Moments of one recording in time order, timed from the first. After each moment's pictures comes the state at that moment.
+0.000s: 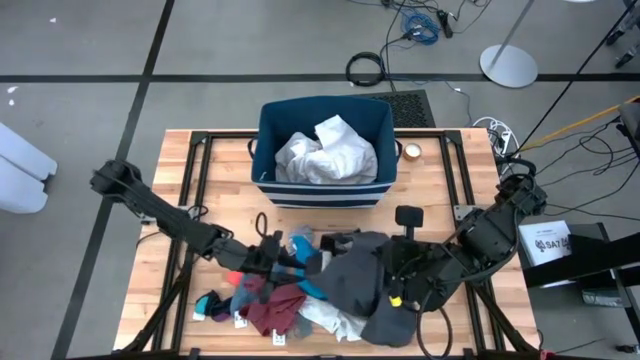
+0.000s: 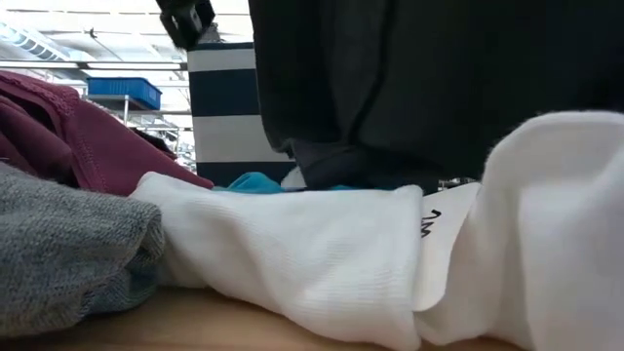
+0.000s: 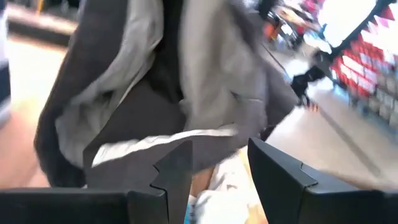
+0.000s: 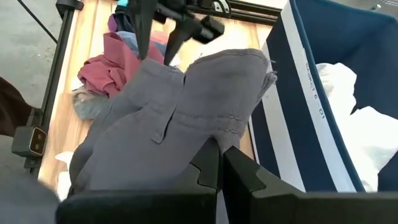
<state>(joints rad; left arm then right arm) -0.52 1.34 0.71 0.43 -0.30 -0.46 0.66 1.70 2.08 -1.42 0.66 0.50</state>
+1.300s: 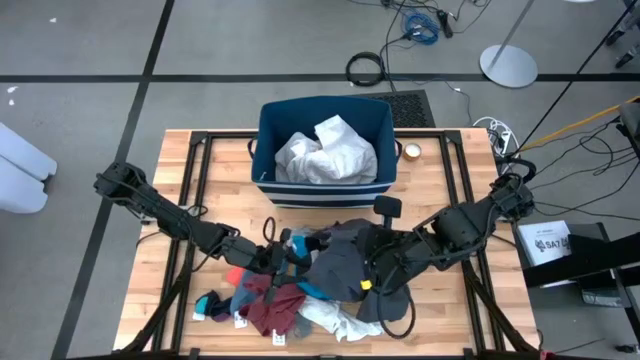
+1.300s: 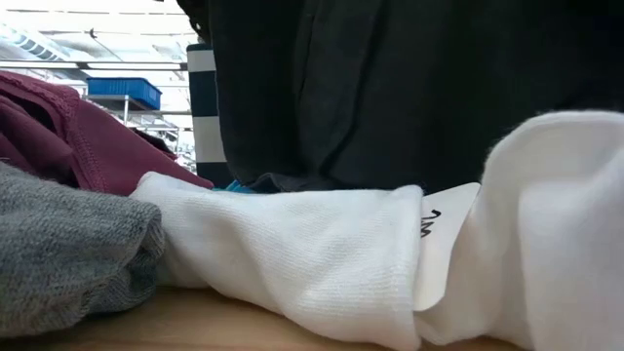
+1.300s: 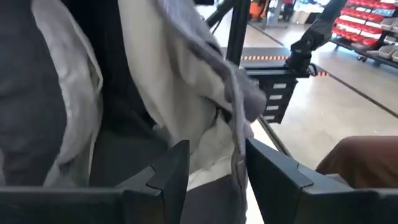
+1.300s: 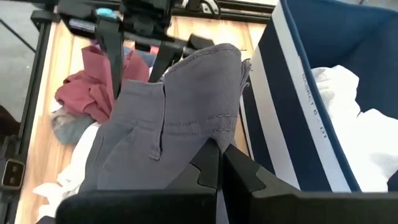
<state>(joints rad) -0.46 1.40 0.71 0.48 -0.20 -0.13 0.52 1.74 2.08 -1.30 0.60 0.42</state>
